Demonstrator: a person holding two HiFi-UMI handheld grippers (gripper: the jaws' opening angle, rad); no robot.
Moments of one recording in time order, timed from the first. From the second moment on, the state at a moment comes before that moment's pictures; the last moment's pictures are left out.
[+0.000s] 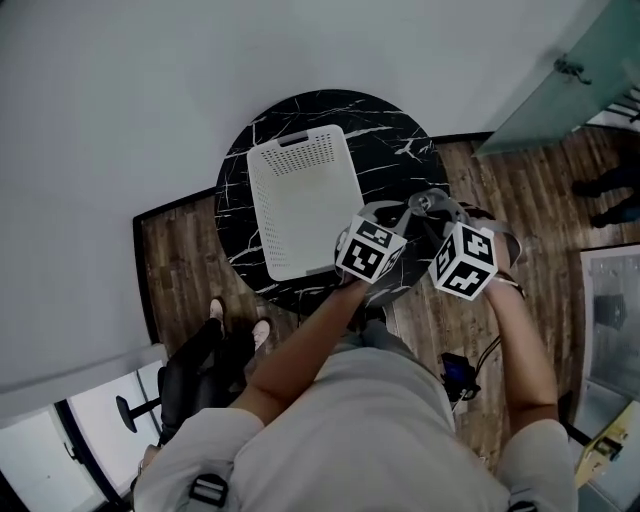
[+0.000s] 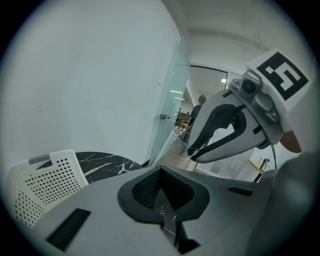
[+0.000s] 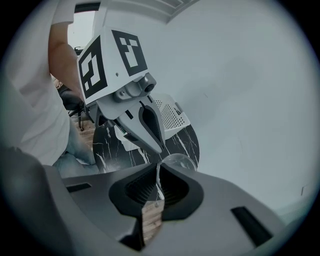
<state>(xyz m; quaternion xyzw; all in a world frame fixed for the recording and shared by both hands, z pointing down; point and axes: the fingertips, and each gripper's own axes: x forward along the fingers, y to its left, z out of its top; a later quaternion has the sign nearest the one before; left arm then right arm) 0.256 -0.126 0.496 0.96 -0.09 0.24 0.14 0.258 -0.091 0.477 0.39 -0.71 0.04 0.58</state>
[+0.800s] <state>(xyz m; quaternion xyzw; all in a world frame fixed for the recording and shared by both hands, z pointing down) 0.289 -0.091 0.532 0.94 -0.07 0.27 0.19 0.300 -0.070 0.534 0.38 -0.71 0.09 0.58</state>
